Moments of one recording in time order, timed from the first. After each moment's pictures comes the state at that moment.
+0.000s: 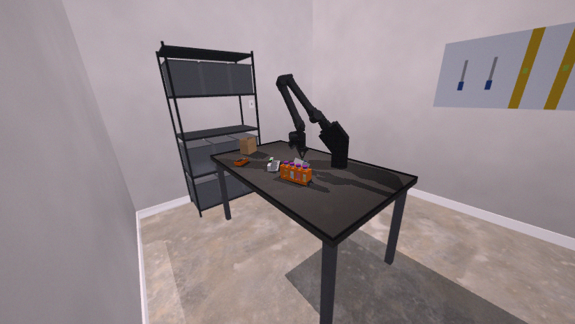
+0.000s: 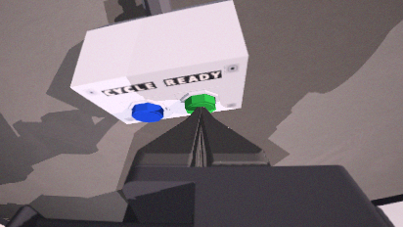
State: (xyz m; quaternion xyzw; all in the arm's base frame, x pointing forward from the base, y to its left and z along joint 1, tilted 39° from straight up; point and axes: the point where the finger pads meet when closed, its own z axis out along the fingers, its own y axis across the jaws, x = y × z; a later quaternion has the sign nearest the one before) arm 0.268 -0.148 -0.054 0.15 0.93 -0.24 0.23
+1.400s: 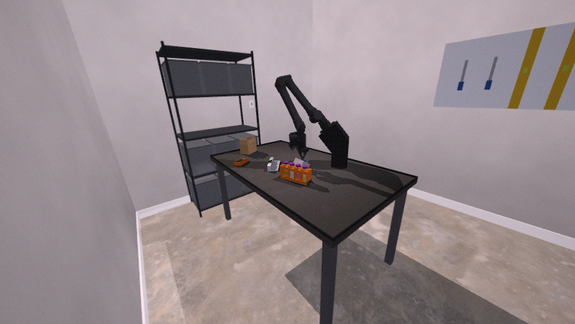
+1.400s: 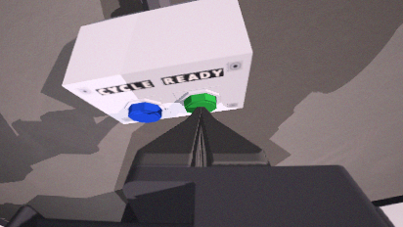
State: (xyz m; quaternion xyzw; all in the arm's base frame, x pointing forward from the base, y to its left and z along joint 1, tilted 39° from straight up) arm 0.267 -0.150 -0.060 0.15 0.93 -0.24 0.22
